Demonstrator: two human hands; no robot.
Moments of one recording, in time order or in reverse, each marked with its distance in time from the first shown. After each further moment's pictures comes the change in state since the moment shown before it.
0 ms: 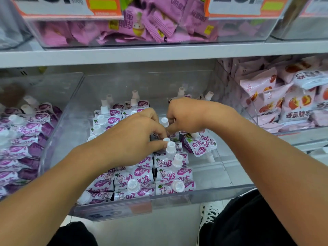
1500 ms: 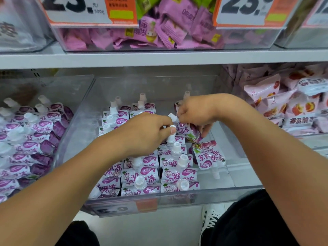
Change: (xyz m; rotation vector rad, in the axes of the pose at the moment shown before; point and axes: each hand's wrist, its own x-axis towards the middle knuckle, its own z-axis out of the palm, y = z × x) left_hand 0.013 0.002 -0.002 0.043 -0.029 -0.082; right_hand 0.004 0.012 -0.017 0.253 -0.139 0.230
